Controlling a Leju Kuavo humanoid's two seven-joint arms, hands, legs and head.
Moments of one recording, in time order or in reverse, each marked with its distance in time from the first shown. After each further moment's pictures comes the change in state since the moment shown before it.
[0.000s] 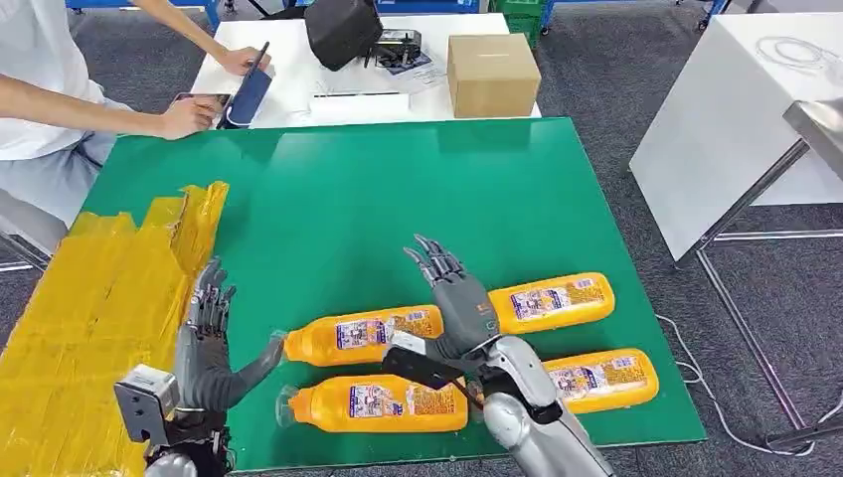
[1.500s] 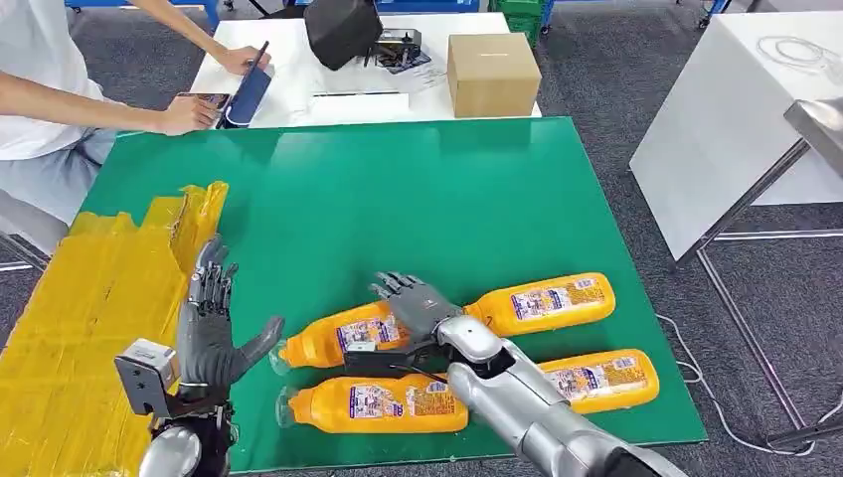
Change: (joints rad) left arm -0.090 -0.006 0.002 0.050 0.017 -0.016 0.003; right arm -0.317 0.105 0.236 0.591 0.090 0.145 0.086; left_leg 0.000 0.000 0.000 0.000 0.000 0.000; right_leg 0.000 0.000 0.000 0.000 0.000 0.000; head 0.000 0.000
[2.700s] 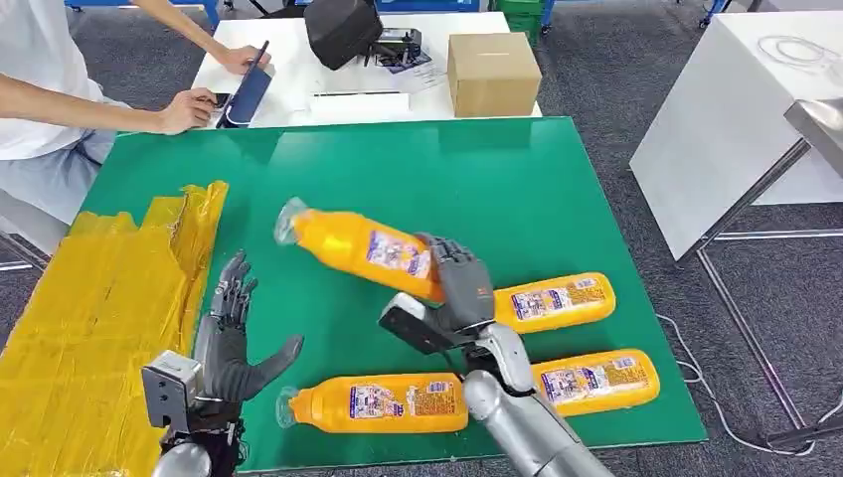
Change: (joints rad) left arm 0.052 -0.001 -0.057 -0.020 -0.057 -0.006 0.035; right arm 0.234 -0.010 -0.309 -0.325 -0.205 -0.462 -0.125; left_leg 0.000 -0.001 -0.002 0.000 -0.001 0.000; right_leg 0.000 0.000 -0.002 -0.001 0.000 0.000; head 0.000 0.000
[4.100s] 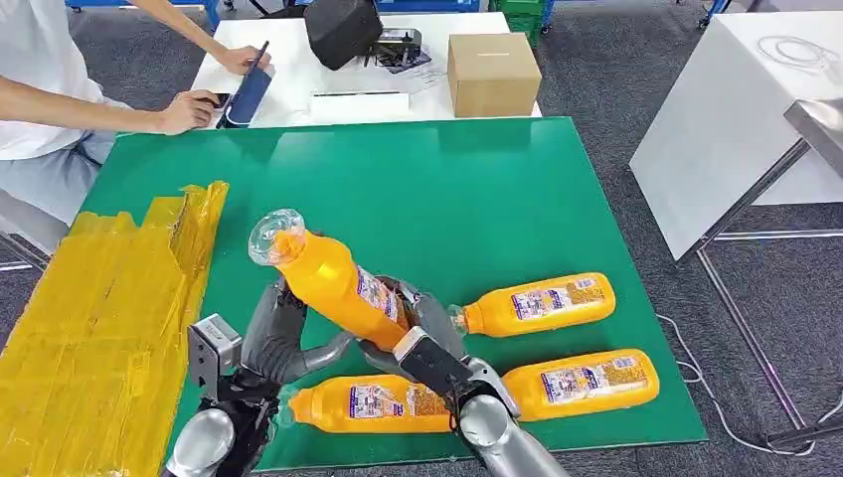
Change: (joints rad) left arm -0.162 0.055 -0.189 0.045 0.160 -0.139 0.090; right arm 0.124 0.031 0.050 -0.122 -0.425 0.420 -0.252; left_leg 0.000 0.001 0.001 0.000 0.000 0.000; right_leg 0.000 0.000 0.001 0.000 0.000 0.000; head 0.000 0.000
